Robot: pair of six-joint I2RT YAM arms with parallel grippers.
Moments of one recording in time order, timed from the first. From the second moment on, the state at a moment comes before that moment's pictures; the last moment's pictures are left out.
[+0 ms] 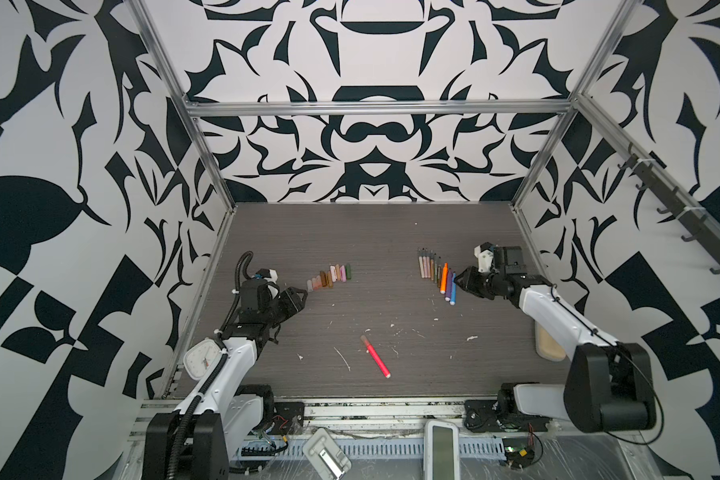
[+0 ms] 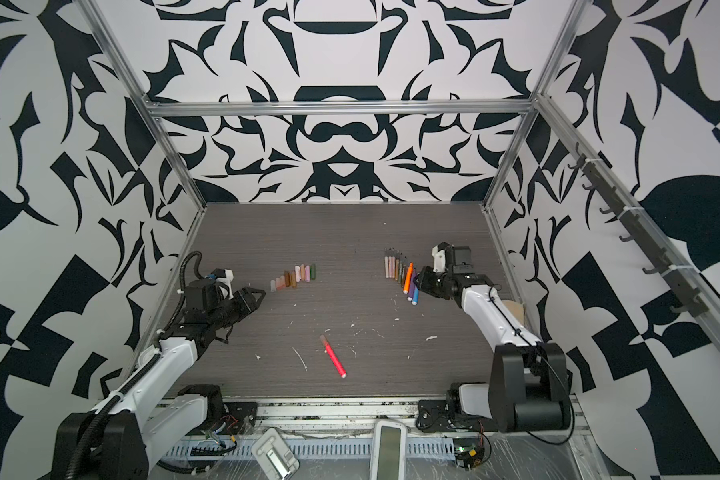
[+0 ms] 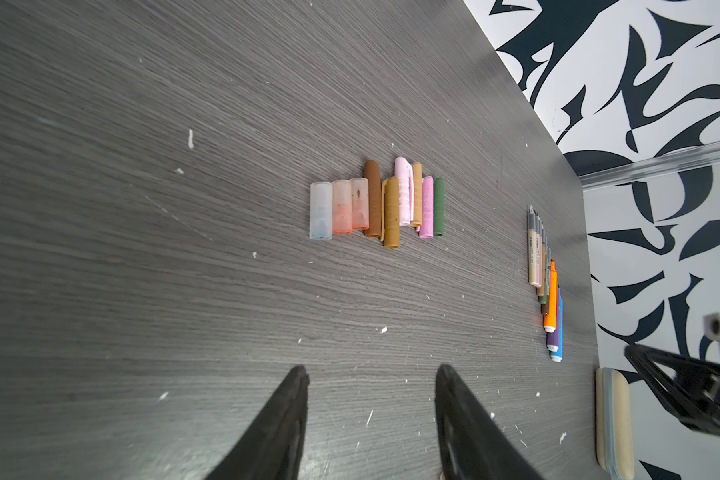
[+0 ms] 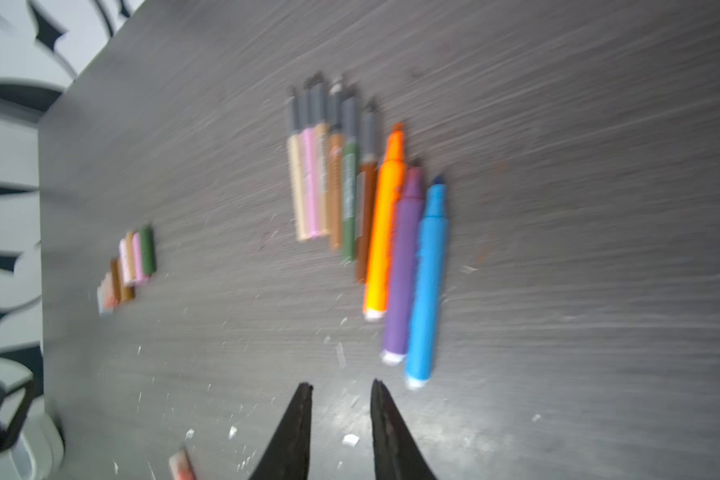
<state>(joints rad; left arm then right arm) -0.04 0.99 0.41 -0.11 0.40 -0.63 0.08 1.28 0.79 -0.43 -0.38 0.41</state>
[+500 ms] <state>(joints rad) -0.06 1.01 0.41 -0.10 0.39 -0.63 0.89 1.33 0.62 -0.34 -0.07 0.66</state>
